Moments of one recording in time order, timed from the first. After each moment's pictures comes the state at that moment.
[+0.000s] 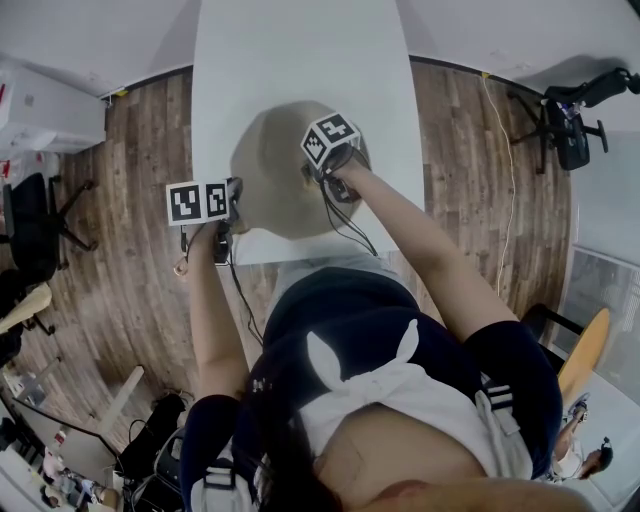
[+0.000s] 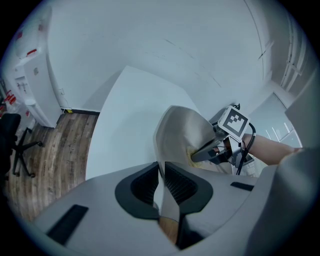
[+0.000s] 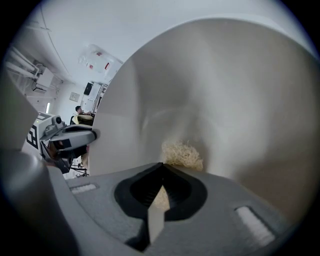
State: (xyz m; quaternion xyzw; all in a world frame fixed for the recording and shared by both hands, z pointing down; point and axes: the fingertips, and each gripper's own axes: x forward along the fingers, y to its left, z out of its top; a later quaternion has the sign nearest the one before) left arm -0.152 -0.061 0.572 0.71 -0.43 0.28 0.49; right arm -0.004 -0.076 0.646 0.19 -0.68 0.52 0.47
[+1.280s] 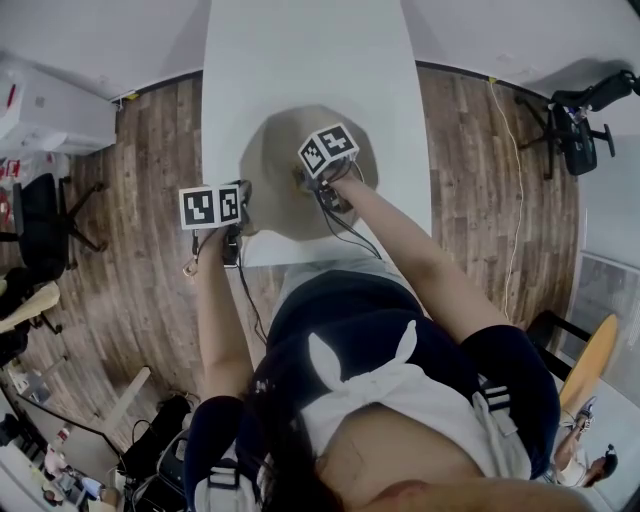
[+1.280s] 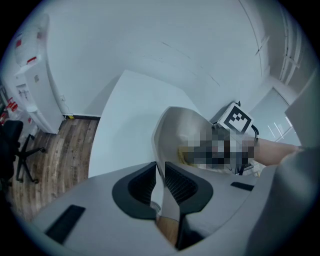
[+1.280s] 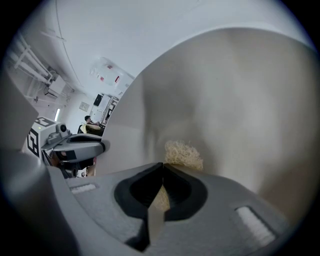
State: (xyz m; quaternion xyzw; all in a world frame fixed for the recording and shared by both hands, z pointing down) left arm -0.150 -0.062 0.569 0.71 -0.44 0.29 0.46; right arm -0.042 -0.083 0.639 0.20 -0.73 0.52 0.40
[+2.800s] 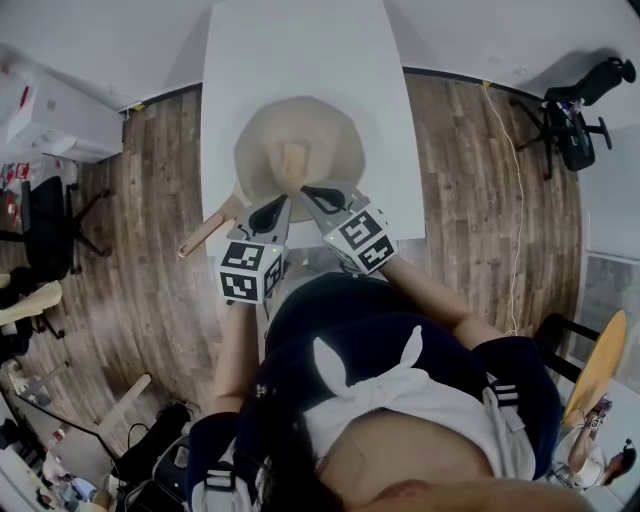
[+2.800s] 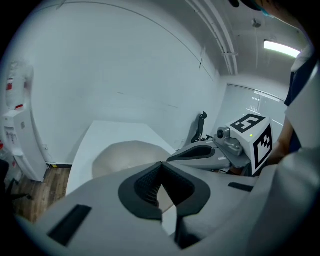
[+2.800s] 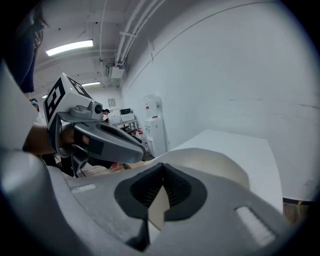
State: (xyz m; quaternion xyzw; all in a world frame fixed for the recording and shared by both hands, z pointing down) left arm -0.034 0.044 0.443 0.85 -0.43 0.18 0.24; right arm -0.012 0.030 0.455 0.29 -0.93 0.11 0.22
